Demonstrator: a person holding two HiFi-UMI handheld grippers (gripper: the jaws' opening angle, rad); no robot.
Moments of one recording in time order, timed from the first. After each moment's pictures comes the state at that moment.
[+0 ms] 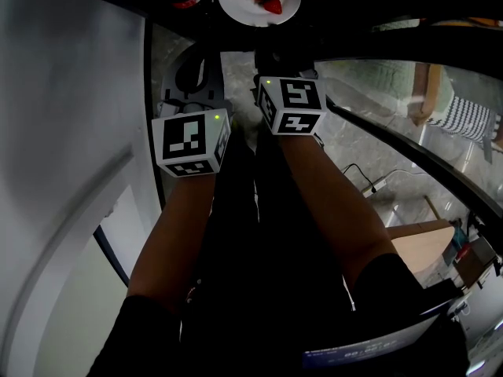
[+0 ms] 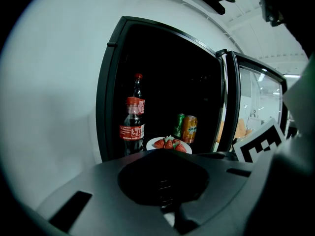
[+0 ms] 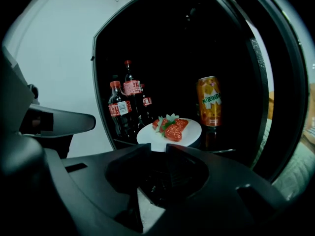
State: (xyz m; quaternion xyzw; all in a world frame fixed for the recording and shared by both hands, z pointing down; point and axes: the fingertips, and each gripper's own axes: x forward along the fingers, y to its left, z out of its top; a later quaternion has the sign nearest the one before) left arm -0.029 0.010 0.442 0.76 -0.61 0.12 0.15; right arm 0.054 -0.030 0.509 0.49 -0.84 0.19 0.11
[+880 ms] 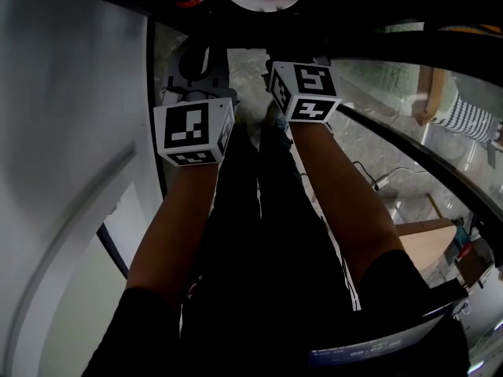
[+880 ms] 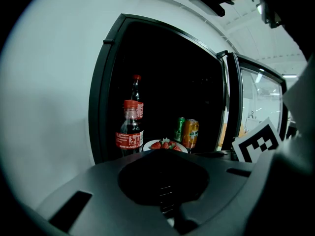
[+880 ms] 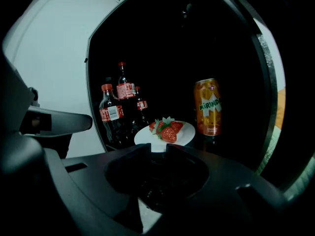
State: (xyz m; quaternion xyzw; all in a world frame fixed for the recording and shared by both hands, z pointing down) left arm -0.028 -0.012 0.438 0.77 -0.61 0.11 0.14; right arm 0.061 -0.059 0.503 0.49 -0.85 0.18 0.10
